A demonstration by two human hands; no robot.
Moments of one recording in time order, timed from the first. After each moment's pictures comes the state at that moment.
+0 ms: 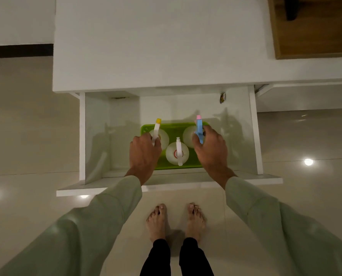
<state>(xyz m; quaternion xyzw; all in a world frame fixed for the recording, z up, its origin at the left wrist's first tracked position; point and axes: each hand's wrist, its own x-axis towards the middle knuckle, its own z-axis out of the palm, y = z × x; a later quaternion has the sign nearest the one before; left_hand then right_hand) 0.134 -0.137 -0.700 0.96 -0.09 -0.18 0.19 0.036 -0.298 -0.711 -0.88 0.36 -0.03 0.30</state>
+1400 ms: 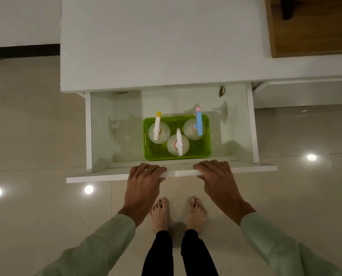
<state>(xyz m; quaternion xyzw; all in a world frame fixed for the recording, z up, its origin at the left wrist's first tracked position) 0.051 -0.069 -0.650 0.92 -0.33 -0.16 0.13 -0.063 -0.272 -0.669 -0.97 0.12 0.07 0.20</state>
